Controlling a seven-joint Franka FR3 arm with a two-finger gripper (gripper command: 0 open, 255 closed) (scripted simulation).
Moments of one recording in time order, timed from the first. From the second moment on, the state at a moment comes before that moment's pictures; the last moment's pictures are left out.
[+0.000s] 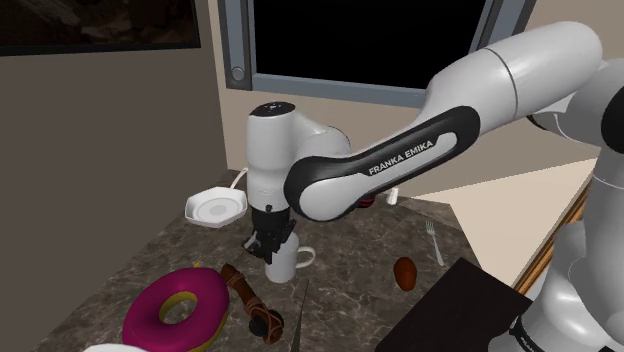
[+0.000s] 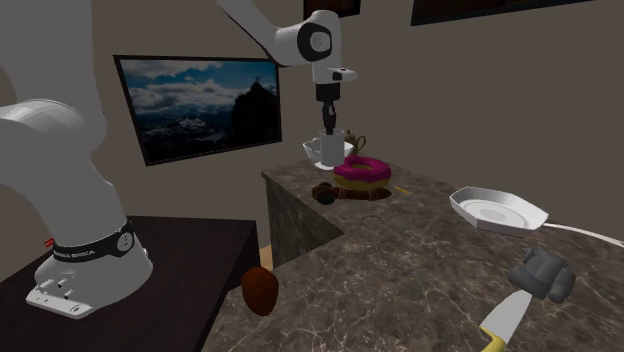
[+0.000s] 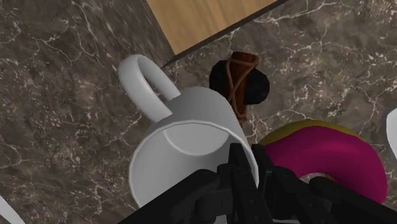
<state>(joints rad) 0.45 0.27 0.31 -1.85 -0.15 2.14 0.68</state>
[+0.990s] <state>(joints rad) 0.67 0.49 0.35 -1.58 -0.25 2.06 0.95</state>
